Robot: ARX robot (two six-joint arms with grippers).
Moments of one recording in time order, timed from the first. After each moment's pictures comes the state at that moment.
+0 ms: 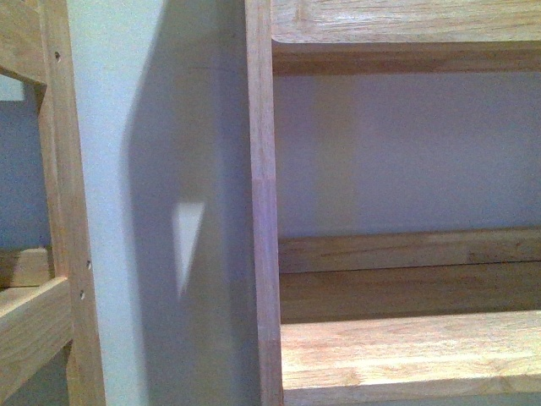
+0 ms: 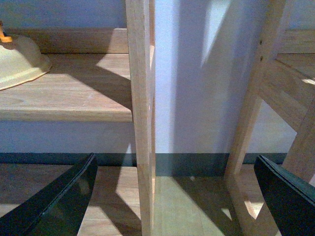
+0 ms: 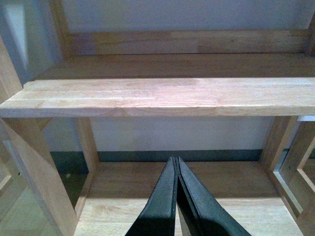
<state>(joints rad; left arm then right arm) 0.00 0.00 0.01 0.00 0.00 0.00 0.00 0.06 0.07 -0.01 0.00 0.00</state>
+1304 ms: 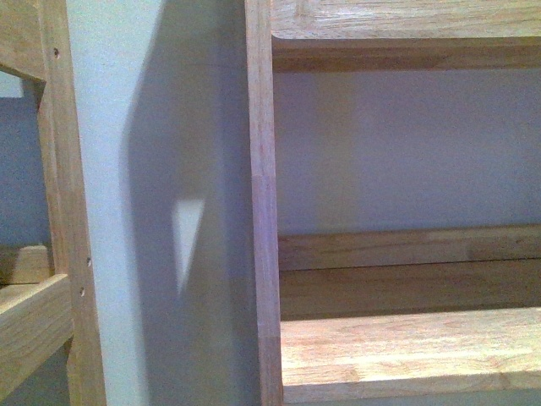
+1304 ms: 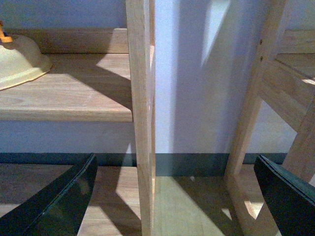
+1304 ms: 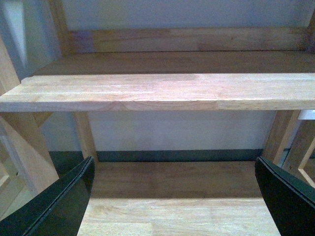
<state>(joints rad) 0.00 0.00 0.01 0.00 0.00 0.00 0.00 0.01 0.01 0.00 0.00 0.00</state>
